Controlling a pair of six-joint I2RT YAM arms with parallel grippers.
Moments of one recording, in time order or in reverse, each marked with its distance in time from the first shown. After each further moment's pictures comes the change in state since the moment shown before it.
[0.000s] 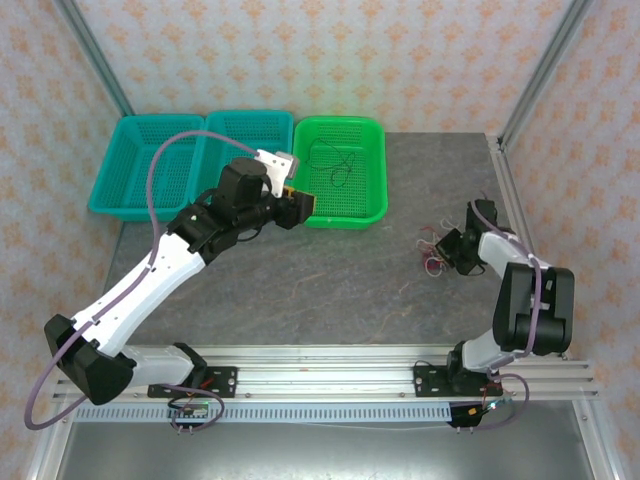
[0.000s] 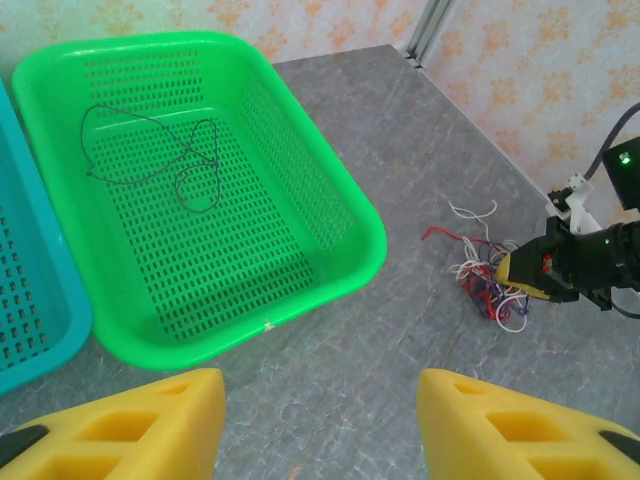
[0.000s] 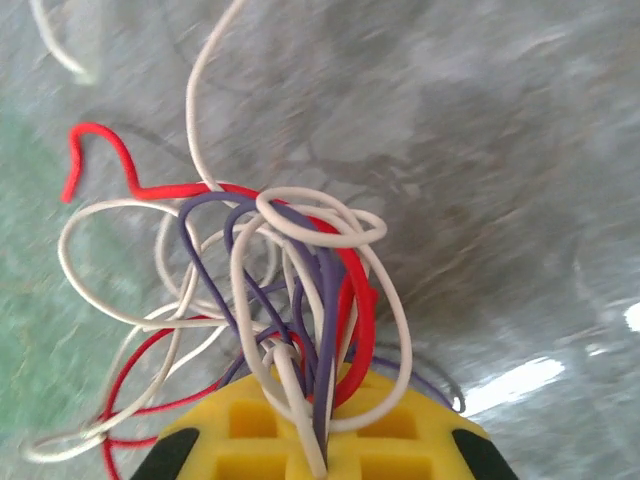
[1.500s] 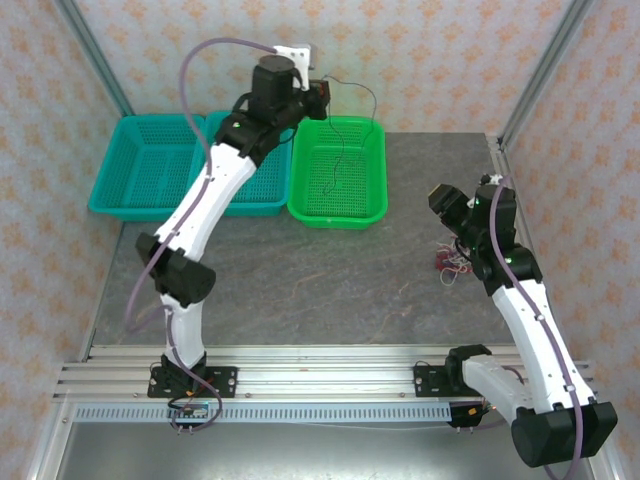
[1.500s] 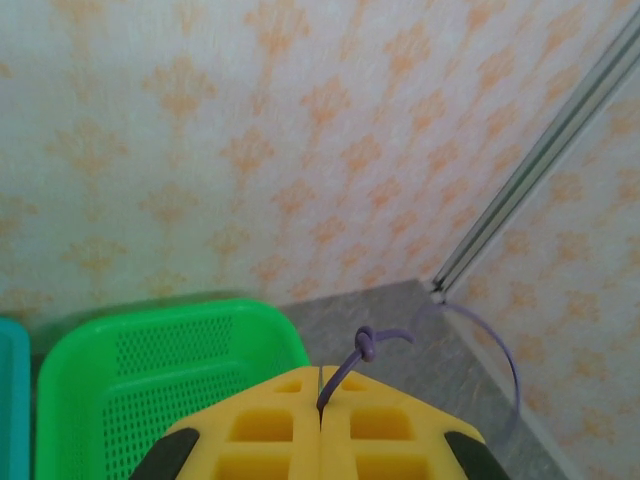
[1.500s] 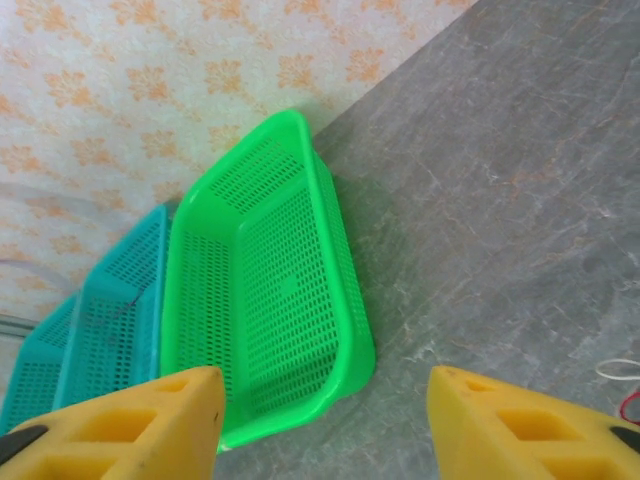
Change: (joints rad) left arm 0.125 0.746 0.991 -0.011 -0.048 -0.082; right arm 0.253 -0.593 0.131 0.026 0.190 0.073
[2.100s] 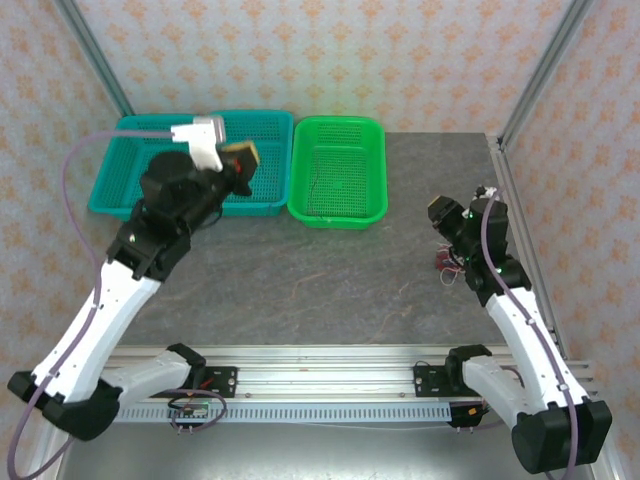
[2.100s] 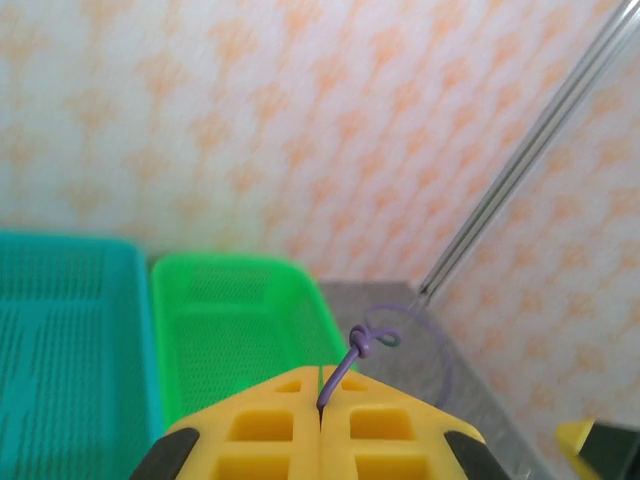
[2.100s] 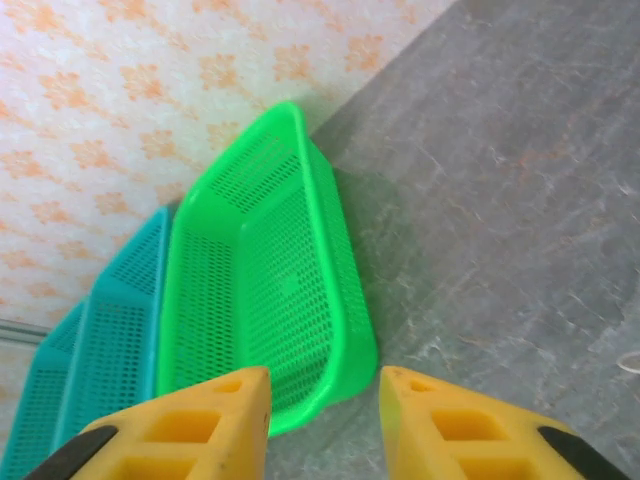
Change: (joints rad) left arm 0.000 -0.894 -0.841 0.137 -0.071 -0.050; right arm 0.000 -0.032 -0.145 0.165 -0.025 0.059
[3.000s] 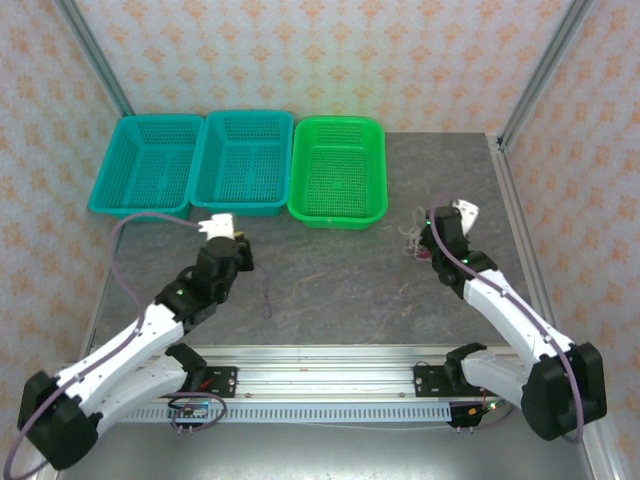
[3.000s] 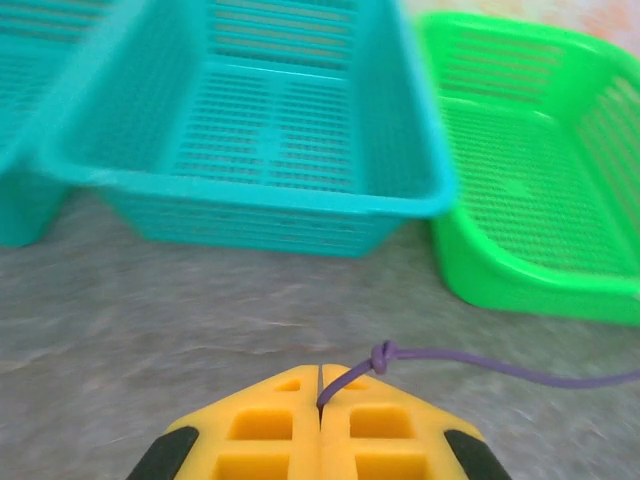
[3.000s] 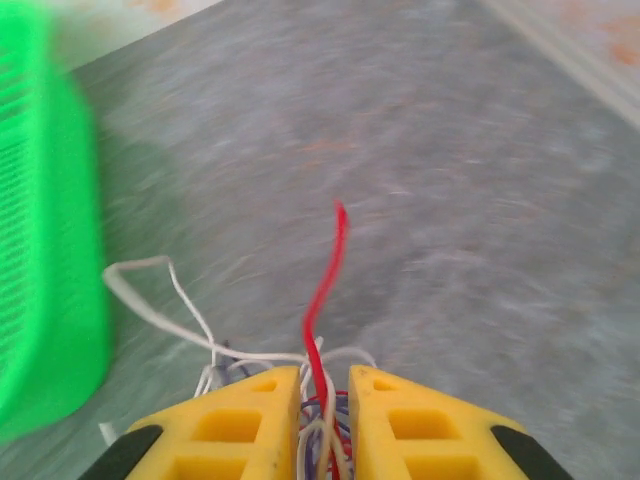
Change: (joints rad) left arm -0.075 -0.314 -0.912 0.185 -0.473 -0.058; right arm 0.151 0.166 -0.131 -0.015 0.523 -0.155
